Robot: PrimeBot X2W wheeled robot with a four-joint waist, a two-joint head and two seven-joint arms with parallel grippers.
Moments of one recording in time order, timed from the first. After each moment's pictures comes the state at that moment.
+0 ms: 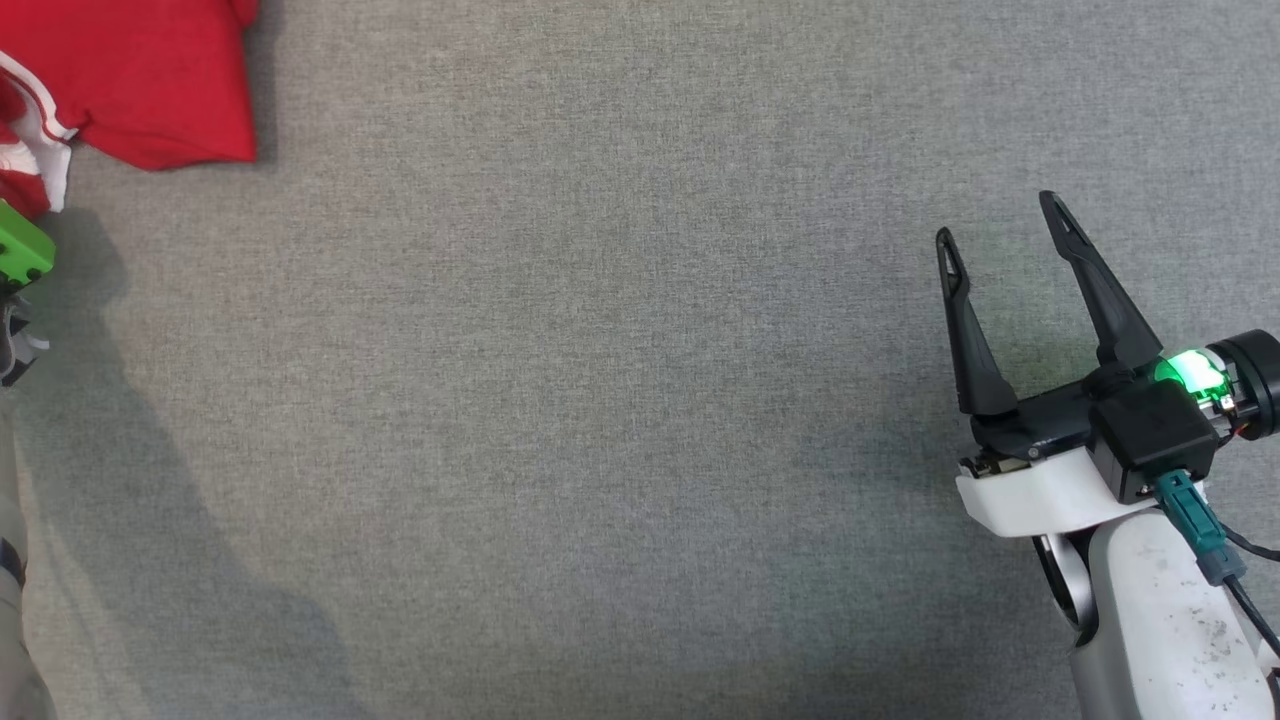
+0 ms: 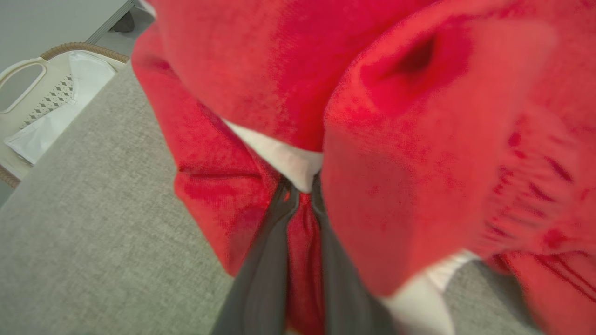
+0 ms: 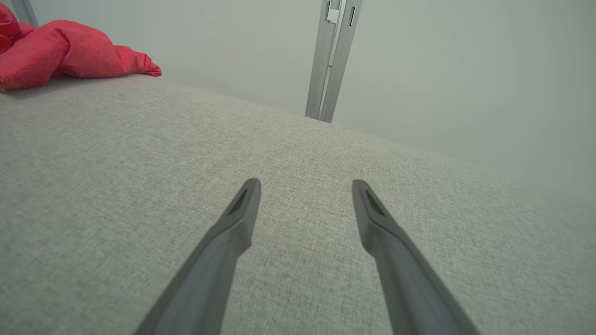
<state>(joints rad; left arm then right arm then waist) -1.02 0.38 0.04 1.11 -0.56 -0.10 0.15 -0.26 -0.05 0.04 -0.13 -0.16 0.13 -0.26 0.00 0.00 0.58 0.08</state>
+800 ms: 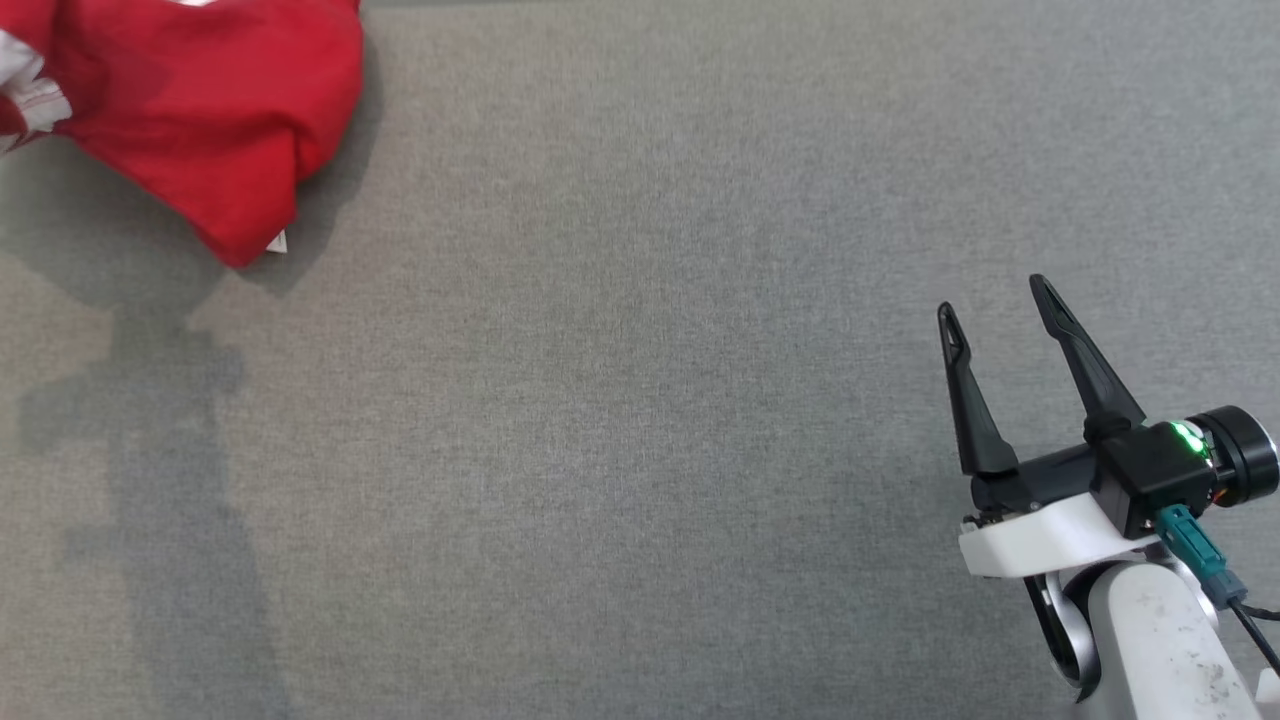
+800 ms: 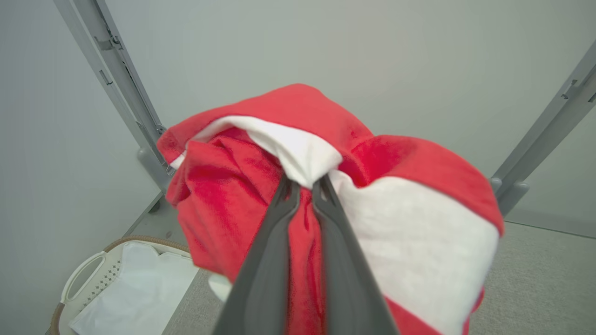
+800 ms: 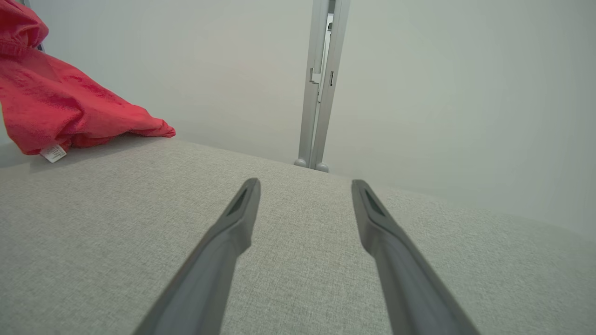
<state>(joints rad) -1.01 0.48 -0.08 0.84 -0.52 -0.13 0.10 -0.17 -0.05 0.03 -0.05 -0.05 0.13 -0.26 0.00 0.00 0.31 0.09</state>
